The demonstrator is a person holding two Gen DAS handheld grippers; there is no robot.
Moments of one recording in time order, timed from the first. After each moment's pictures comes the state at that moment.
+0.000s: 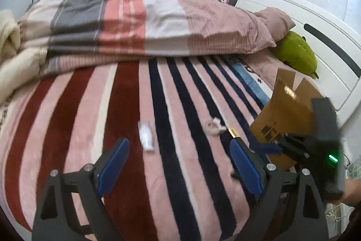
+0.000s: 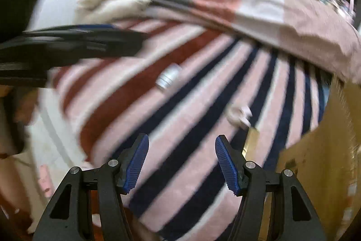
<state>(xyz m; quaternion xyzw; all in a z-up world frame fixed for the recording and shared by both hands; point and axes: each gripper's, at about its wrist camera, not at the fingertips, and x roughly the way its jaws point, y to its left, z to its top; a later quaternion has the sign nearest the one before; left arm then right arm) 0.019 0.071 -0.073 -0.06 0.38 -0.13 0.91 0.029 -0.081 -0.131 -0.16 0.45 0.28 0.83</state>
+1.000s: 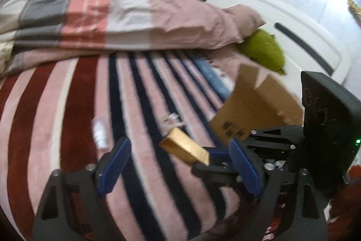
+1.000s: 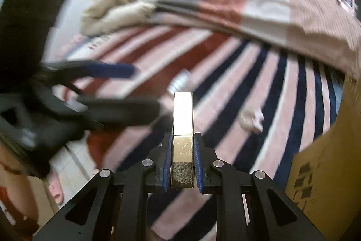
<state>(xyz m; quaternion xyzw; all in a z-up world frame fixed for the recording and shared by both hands) 0.019 0.039 -0.057 -0.10 0.38 -0.26 0.88 0.027 -0.077 -0.104 -0.12 0.42 0.35 0.83</state>
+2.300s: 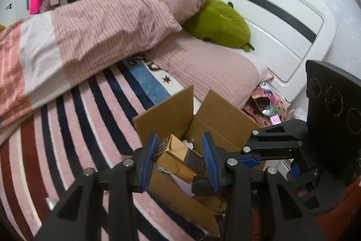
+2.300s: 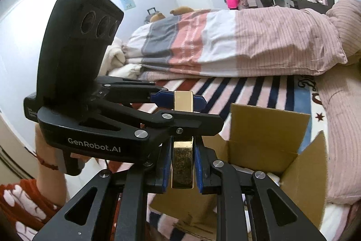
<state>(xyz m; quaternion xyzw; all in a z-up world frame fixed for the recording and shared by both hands) 0.100 -0.164 0.019 0.03 0.43 -0.35 0.83 0.061 -0.255 0.001 0.02 0.37 0.34 0.86</state>
